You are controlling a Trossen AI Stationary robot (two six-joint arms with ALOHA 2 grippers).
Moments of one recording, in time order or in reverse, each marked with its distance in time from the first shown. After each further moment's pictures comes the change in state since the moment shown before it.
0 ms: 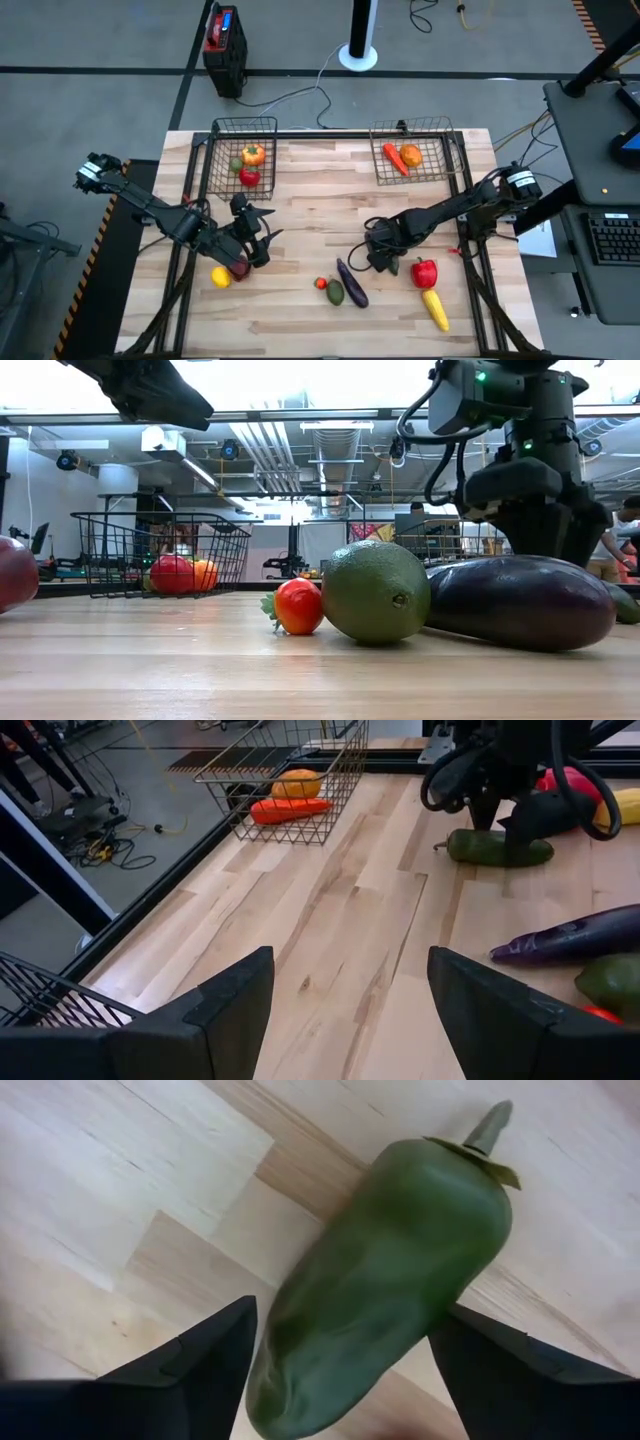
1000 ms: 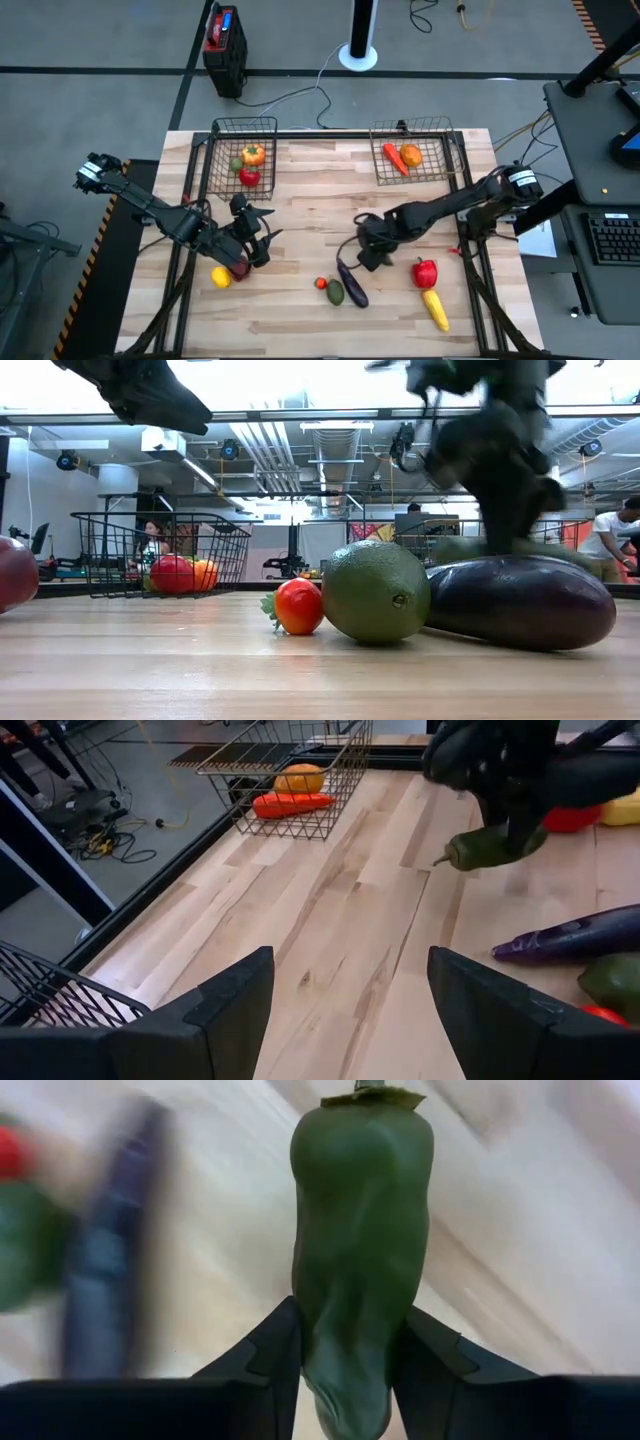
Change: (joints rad) left arm 0.000 0.000 -0.013 0.001 -0.002 -0.026; right arm -0.028 -0.015 0.131 0.010 0.011 -0.134
